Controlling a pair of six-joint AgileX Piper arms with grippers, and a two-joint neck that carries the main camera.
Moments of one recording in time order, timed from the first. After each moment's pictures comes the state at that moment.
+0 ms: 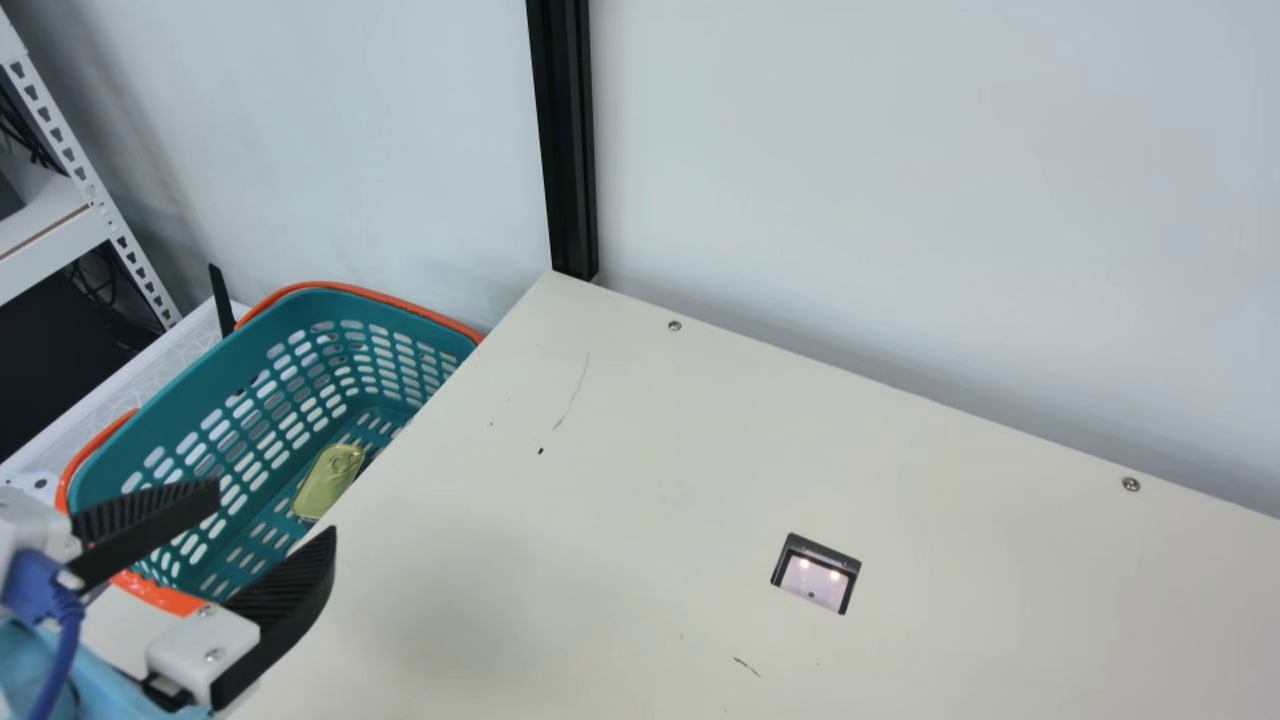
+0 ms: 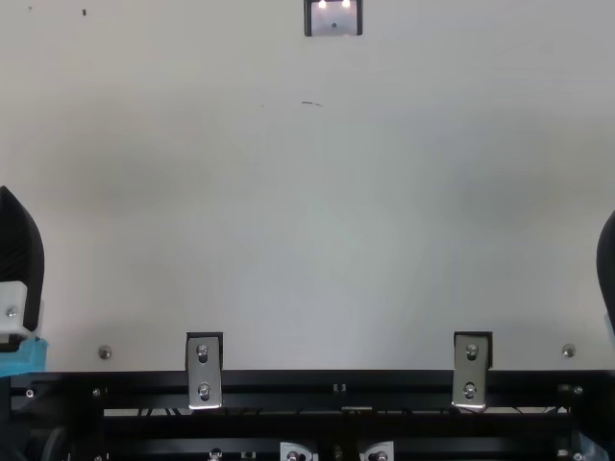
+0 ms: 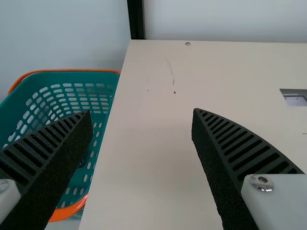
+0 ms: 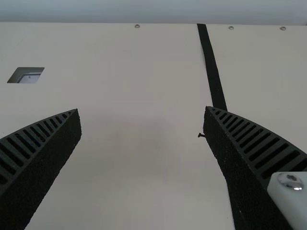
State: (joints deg) left arm -3.0 14.7 -19.7 5.3 37.7 -6.7; right arm -4.0 13.5 -20.2 5.1 38.2 -6.5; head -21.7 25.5
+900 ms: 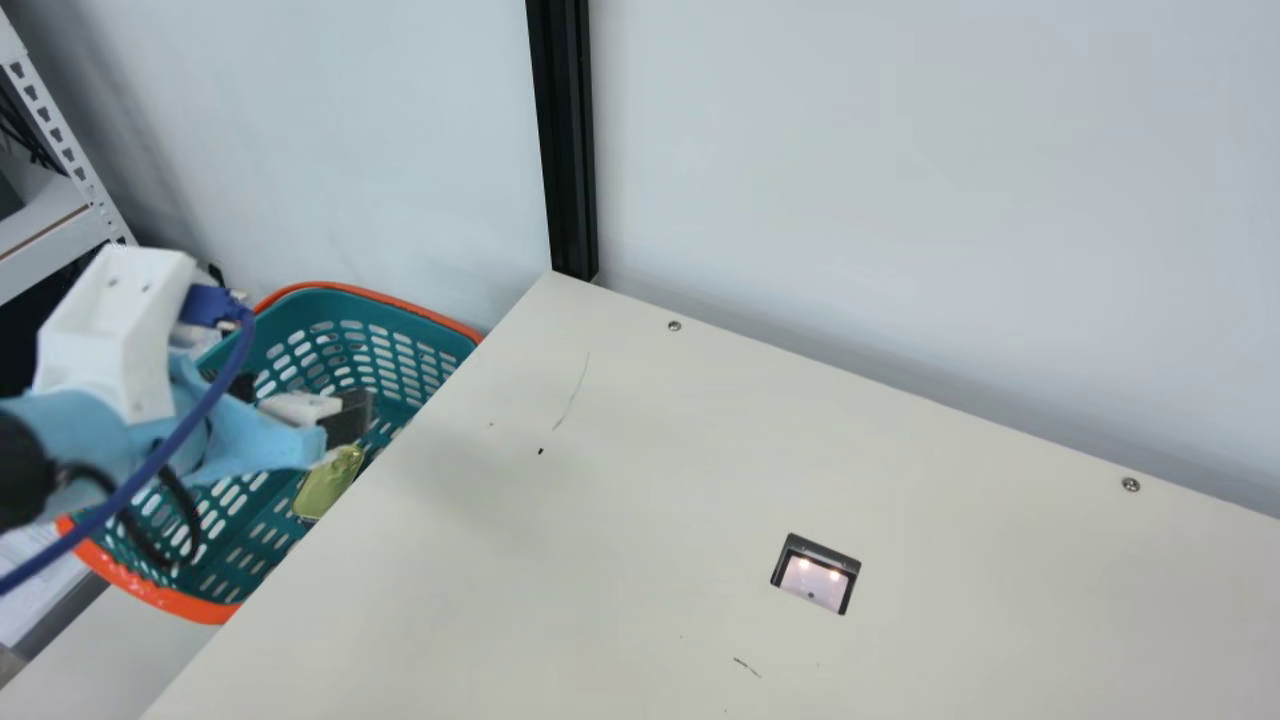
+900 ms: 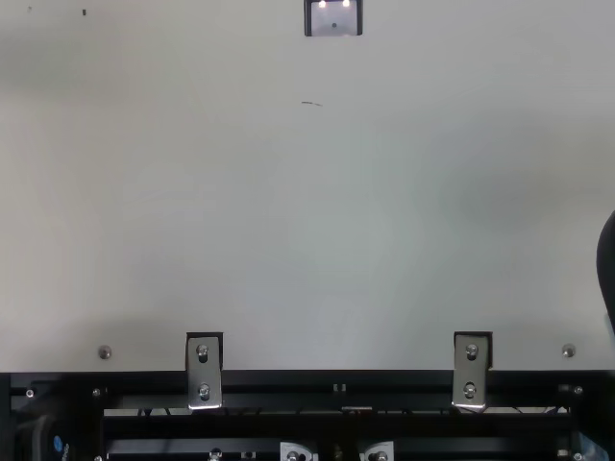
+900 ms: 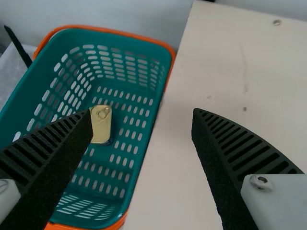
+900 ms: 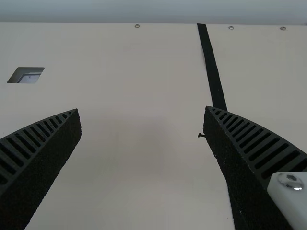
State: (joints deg) left arm 17.6 65.7 -39.7 -5.6 26.2 7.0; right arm -4.0 13.5 -20.2 5.1 38.2 -6.5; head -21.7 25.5
